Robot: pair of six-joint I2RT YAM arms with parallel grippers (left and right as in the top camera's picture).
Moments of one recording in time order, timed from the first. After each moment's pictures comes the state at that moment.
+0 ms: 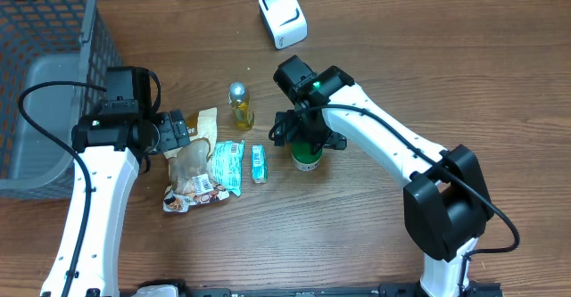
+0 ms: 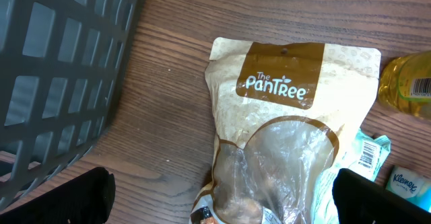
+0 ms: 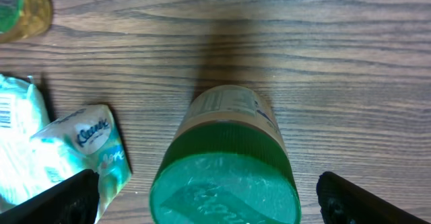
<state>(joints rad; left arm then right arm) 0.04 1.38 1.16 -0.97 -0.17 -0.25 0.63 2.00 1.63 -1.12 -0.04 0.67</state>
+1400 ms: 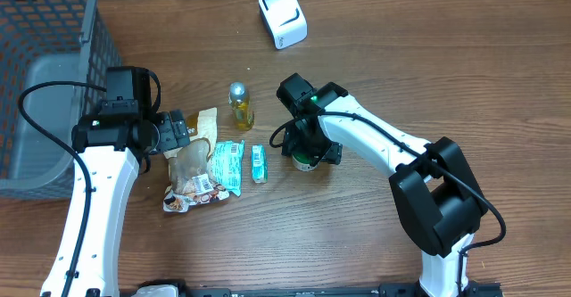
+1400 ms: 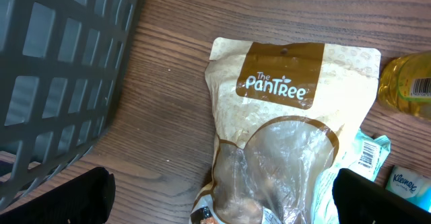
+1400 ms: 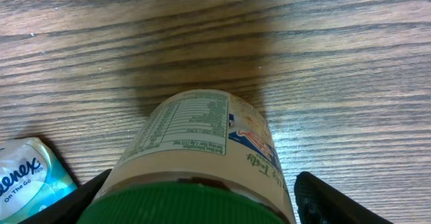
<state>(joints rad) 0.04 1.38 1.16 -0.97 -0.17 -0.25 0.63 2.03 1.49 -0.99 -0.05 0.80</state>
